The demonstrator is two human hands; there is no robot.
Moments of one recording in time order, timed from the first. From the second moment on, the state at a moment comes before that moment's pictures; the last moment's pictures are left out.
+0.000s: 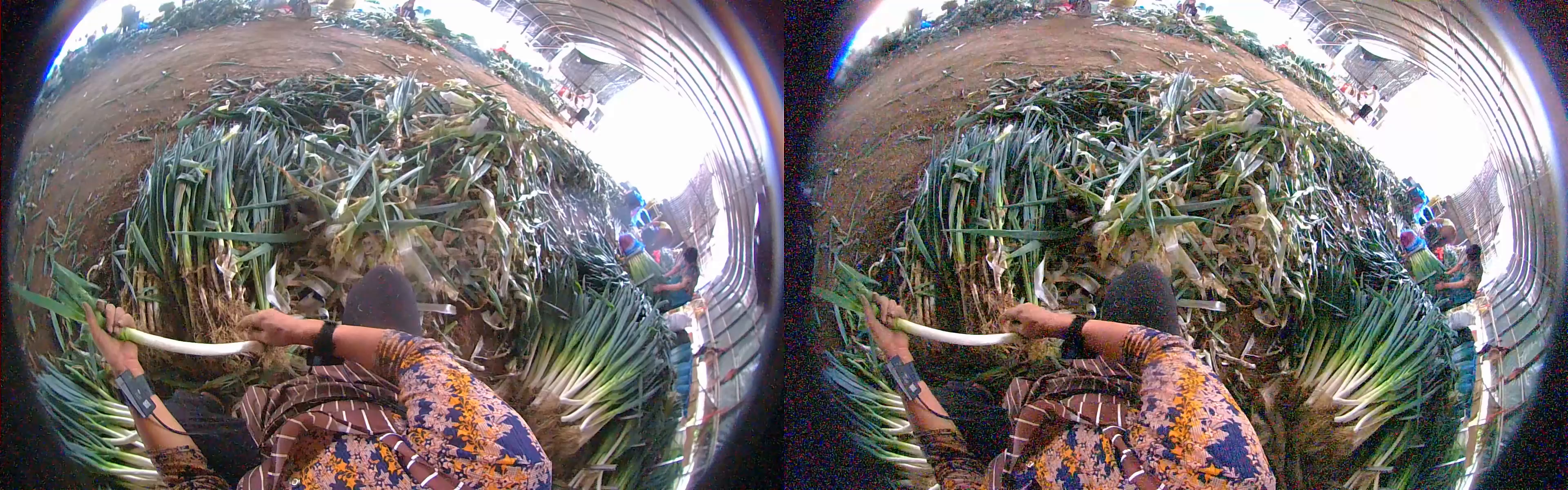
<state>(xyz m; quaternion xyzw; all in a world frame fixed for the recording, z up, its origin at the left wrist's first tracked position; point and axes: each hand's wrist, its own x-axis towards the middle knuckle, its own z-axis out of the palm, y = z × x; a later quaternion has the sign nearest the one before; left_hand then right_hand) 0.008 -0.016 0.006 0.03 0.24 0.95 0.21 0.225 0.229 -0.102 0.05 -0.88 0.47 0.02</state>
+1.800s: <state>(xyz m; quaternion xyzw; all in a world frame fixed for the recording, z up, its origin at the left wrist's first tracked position) -0.003 -0.026 -0.001 0.11 0.20 0.94 0.27 0.250 0.221 -0.068 0.21 -0.85 0.48 -0.07</state>
